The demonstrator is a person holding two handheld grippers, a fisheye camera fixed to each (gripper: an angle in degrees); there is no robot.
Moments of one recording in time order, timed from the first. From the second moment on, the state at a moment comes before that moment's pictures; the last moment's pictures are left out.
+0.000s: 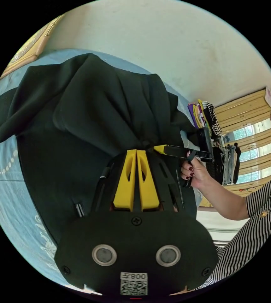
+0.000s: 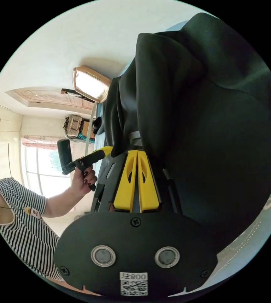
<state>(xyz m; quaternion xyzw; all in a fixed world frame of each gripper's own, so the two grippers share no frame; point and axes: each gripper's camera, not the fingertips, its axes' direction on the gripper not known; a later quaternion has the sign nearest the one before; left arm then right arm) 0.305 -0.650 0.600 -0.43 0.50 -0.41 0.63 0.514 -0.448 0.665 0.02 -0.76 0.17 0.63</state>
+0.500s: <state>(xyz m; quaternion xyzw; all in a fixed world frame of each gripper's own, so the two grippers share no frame) 0.359 -0.776 0.536 -0.42 0.69 -0.33 0.49 0.683 -0.234 0.564 -0.01 -0.71 0.47 0.53</state>
